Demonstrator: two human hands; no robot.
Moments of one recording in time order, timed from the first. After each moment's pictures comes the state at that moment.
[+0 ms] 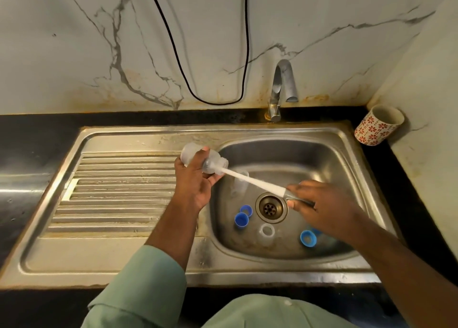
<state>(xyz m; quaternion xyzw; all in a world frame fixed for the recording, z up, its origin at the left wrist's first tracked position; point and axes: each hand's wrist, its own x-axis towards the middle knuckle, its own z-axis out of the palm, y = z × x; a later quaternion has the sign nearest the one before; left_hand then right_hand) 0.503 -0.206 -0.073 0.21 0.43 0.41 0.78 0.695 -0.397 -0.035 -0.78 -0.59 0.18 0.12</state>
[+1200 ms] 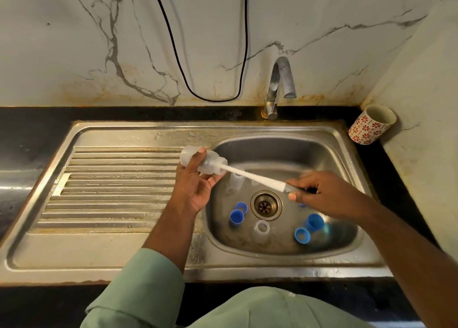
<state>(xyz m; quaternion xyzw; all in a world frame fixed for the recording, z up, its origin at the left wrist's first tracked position) 0.494 -0.215 -0.087 0.16 0.39 0.40 0.81 0.713 -0.391 -0.023 -0.76 -0.54 0.32 0.20</state>
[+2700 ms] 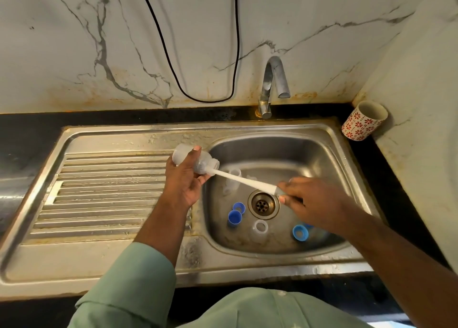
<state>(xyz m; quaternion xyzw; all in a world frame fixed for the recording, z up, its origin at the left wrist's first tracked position) 0.494 -0.193 -0.088 0.20 0.46 0.39 0.77 0.690 -0.393 -0.032 -0.76 -0.62 0.17 0.07</state>
